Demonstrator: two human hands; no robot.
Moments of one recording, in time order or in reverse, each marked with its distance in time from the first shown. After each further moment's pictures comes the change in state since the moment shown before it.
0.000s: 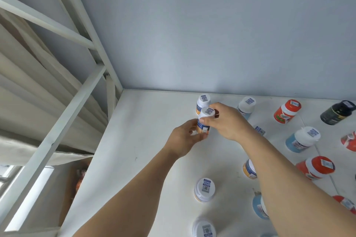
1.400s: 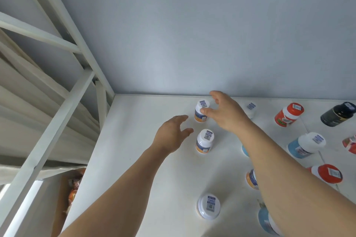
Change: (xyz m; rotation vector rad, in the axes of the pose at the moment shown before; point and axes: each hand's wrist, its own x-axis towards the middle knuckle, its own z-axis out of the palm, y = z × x) left_hand 0.040 0.000 -0.040 0.462 0.098 0.040; right_hand 0.054 -0.006 -0.008 -0.103 0.110 0.056
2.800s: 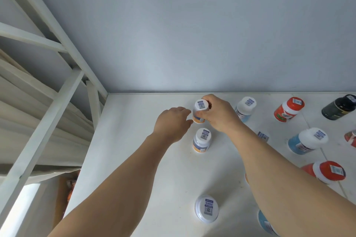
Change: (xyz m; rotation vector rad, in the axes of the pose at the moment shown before) left_hand 0.032 0.015 0.005 0.504 -0.003 0.201; right_hand 0.011 0.017 0.024 0.097 0.005 0.031
